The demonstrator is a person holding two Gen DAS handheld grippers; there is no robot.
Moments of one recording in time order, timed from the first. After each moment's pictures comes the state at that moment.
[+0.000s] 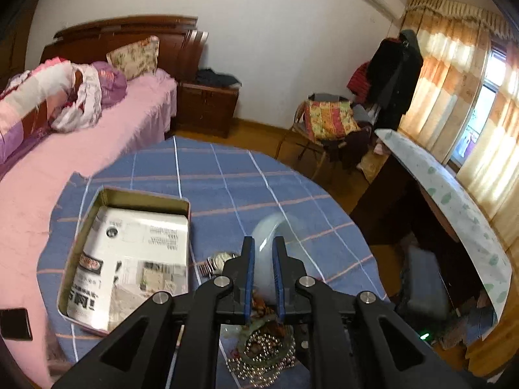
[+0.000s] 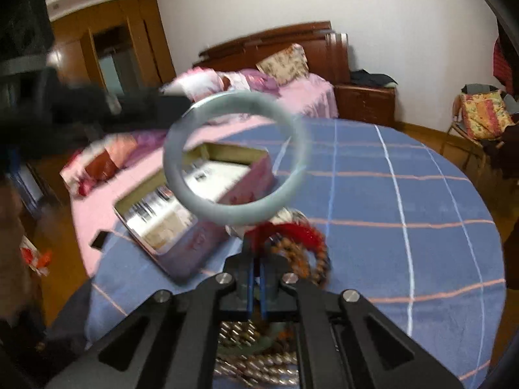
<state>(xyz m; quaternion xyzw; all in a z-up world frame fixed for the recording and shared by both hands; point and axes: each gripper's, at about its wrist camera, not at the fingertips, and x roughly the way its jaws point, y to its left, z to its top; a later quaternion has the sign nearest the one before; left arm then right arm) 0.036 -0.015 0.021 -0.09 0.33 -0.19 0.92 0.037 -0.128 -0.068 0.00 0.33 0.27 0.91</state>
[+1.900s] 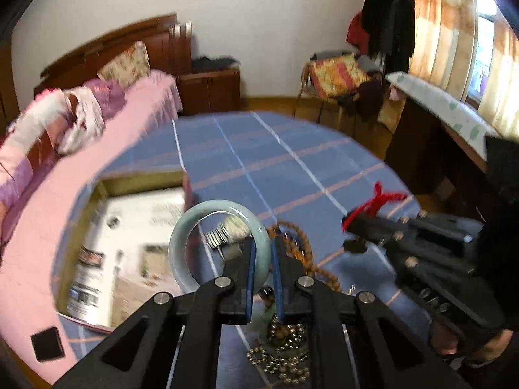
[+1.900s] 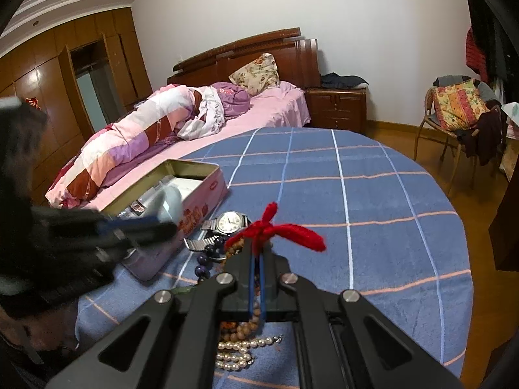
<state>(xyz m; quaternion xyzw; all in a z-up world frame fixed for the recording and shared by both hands) 0.033 -0.047 -0.019 0.03 0.36 -0.16 0.92 0.040 -0.180 -0.052 0.03 0.31 0.22 0.92</state>
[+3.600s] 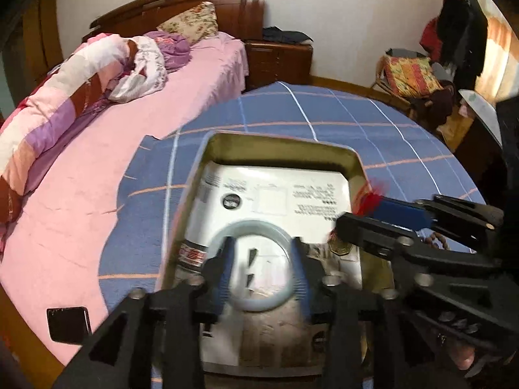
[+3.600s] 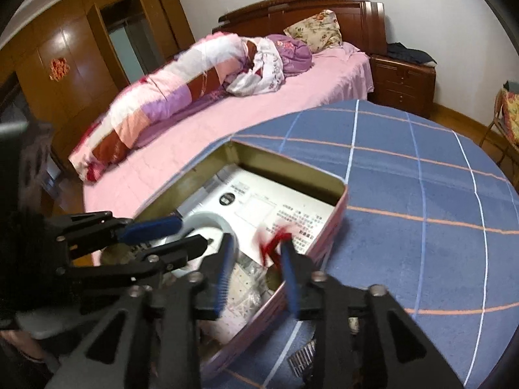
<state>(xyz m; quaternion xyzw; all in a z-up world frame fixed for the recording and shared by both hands) 0.101 0.071 -0.063 -0.02 0.43 -0.03 0.90 0.129 -0.051 -0.071 0.00 0.39 0.33 0.86</state>
